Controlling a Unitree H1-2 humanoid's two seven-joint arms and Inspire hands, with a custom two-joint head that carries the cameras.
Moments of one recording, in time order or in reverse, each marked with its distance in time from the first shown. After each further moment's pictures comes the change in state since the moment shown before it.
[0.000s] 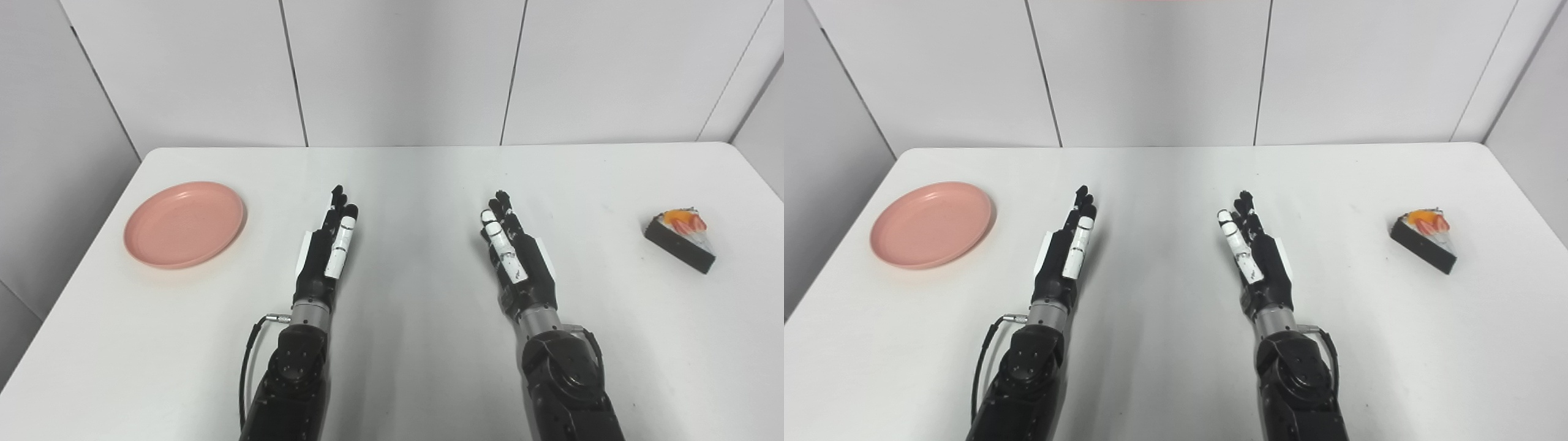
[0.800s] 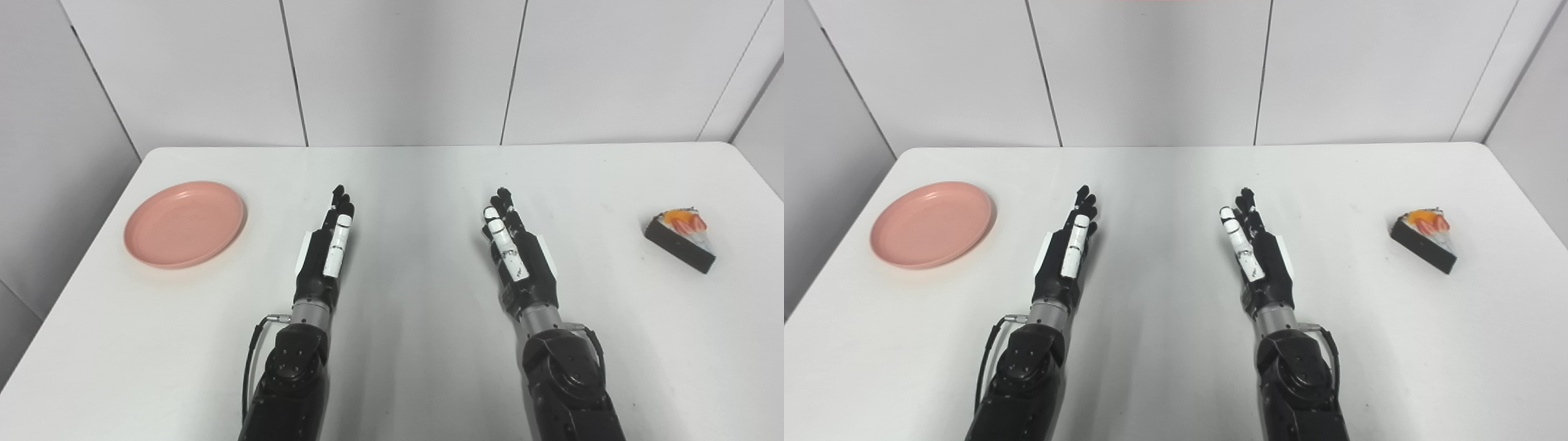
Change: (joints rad) left arm -0.003 0.003 0.005 0.005 -0.116 0.003 -0.080; right arm 0.000 -0.001 -0.005 -0.013 0.008 0.001 0.011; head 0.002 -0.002
